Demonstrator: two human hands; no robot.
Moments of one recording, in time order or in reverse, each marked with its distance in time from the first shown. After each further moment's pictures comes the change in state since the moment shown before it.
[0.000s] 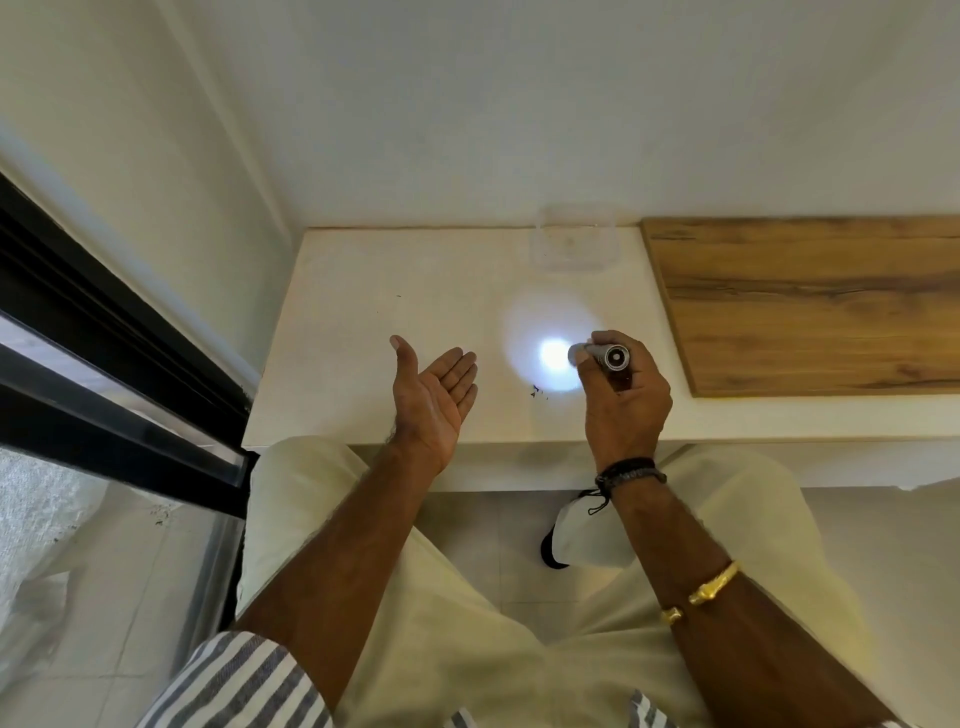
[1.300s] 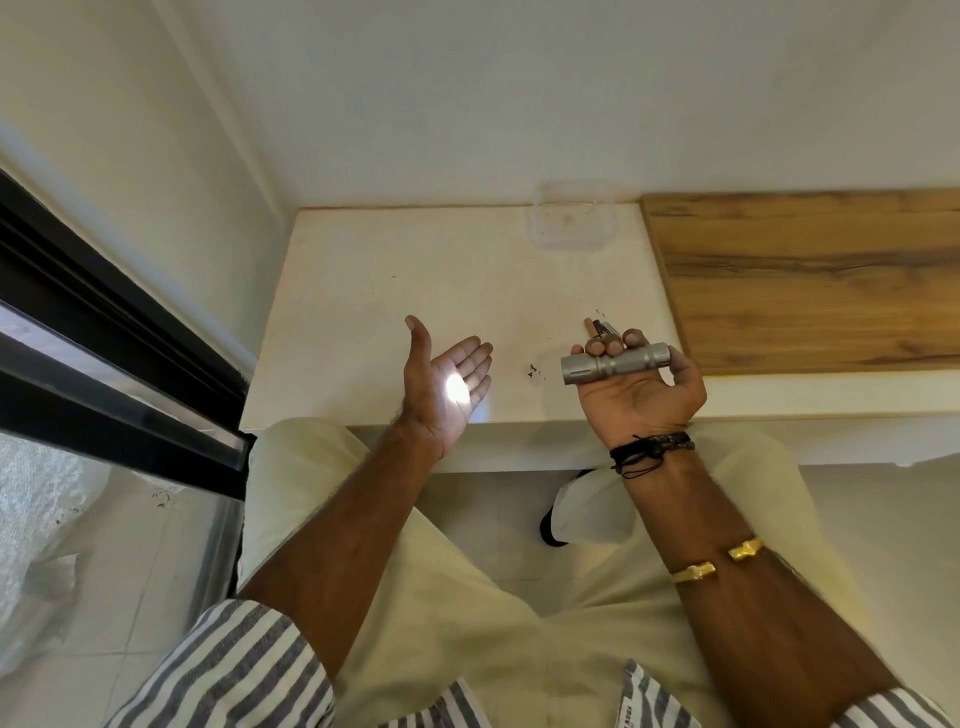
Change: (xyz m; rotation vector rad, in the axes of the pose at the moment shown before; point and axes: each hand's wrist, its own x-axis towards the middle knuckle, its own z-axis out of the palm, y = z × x) left_hand -0.003 -0.008 0.003 0.006 -0.126 -0.138; right_hand 0.013 0.000 -0.018 1.226 -0.099 0.729
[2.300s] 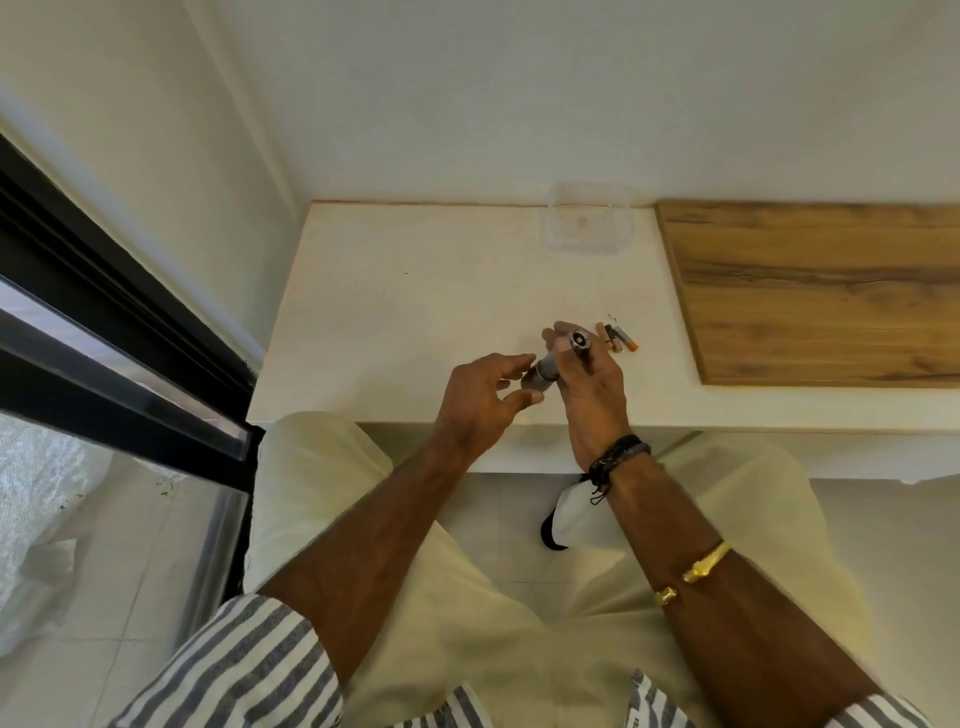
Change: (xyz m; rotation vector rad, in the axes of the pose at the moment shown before) left_hand 0.005 -0.027 0.002 1.242 0.068 0.615; right_hand 0.006 0.044 -0.006 -1.080 -0.060 -0.168
